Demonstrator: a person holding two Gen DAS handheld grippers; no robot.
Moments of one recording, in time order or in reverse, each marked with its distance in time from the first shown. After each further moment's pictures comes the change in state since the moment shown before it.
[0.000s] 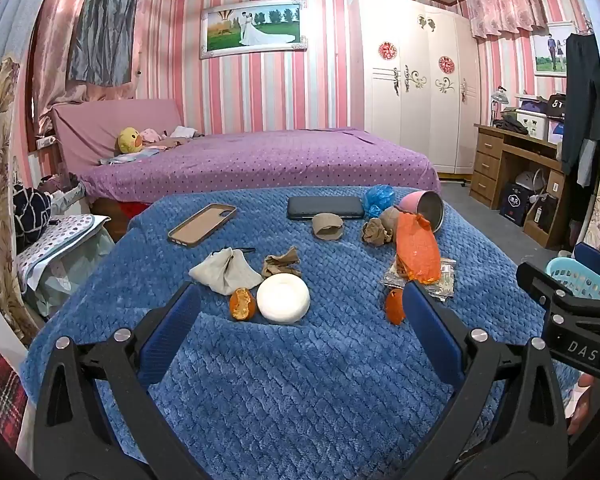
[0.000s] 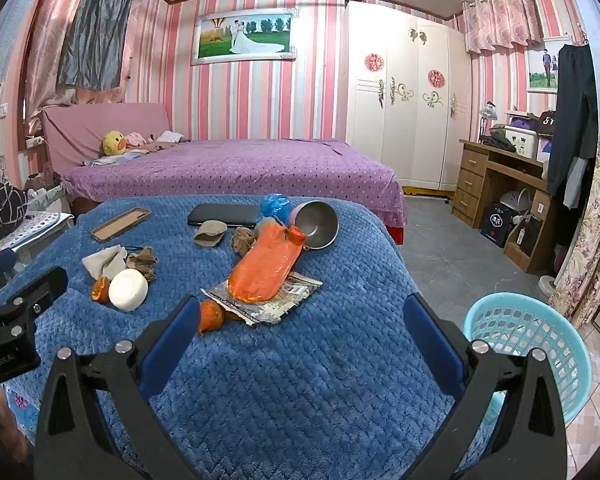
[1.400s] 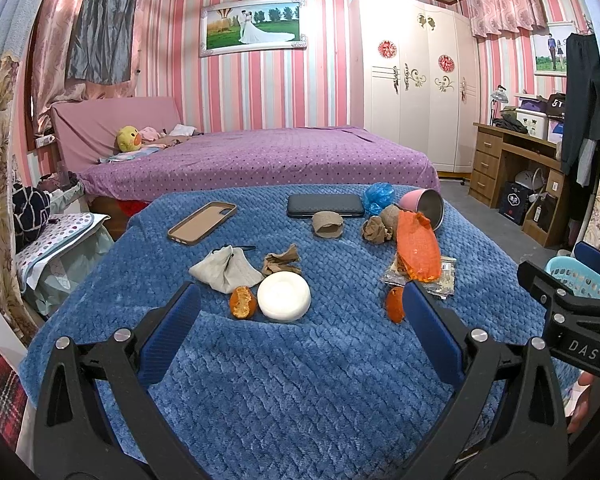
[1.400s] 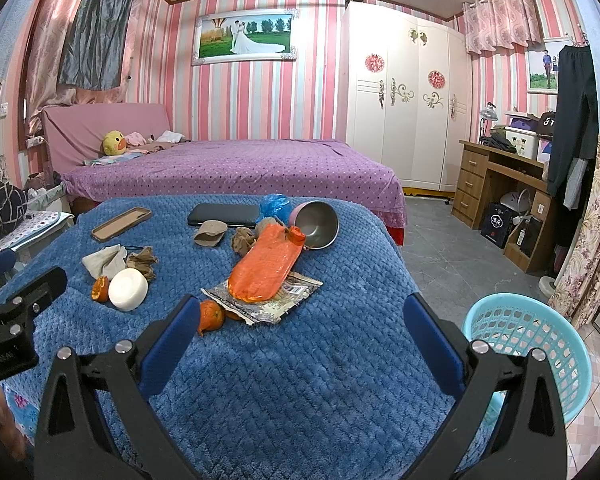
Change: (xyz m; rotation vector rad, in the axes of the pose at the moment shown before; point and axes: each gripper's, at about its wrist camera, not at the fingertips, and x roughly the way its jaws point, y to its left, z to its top) left arm -0.005 -0.001 0.001 -0.001 0.001 0.001; right arm 0.000 0.000 0.000 0.001 -0.005 0.000
